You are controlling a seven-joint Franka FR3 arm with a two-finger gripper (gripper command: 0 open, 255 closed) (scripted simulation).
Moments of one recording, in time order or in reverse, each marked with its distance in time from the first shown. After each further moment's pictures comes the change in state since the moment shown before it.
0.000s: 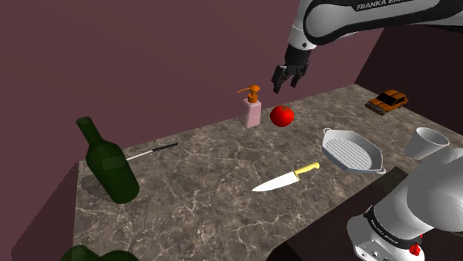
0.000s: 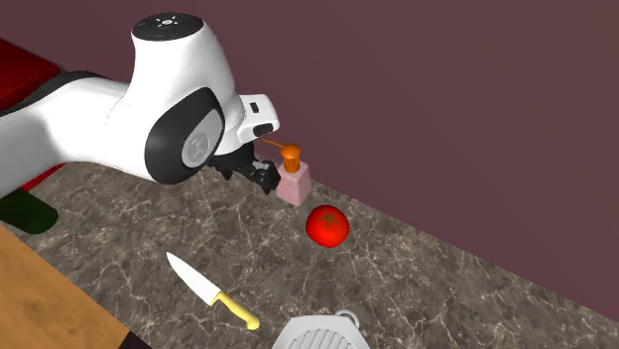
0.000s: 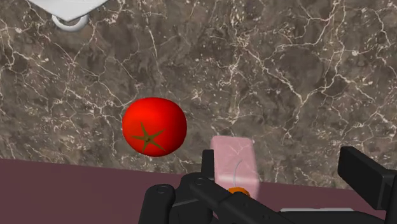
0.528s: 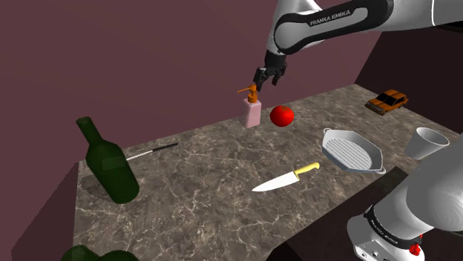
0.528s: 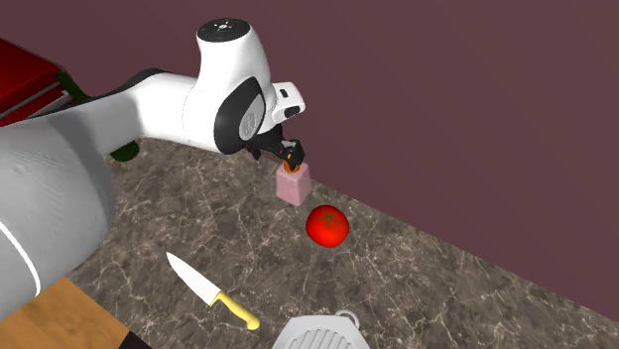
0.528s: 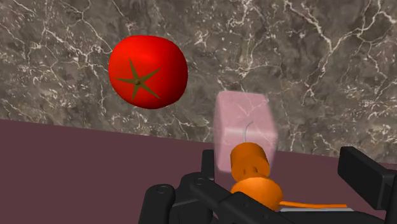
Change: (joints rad) arm -0.010 0.288 -0.002 0.196 -0.046 0.136 -0.010
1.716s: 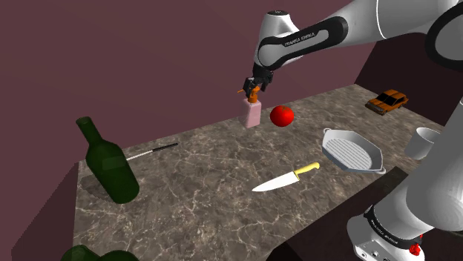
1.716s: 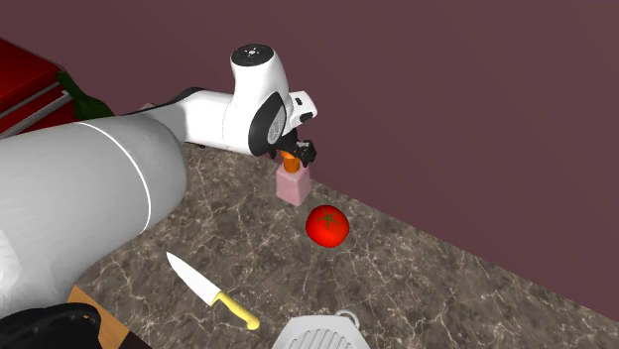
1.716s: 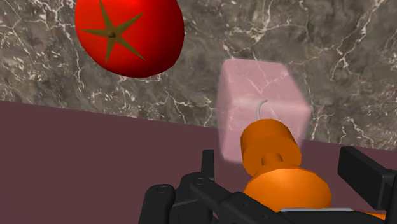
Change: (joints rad) arm -0.002 0.221 -0.006 0.113 -0.033 0.133 0.003
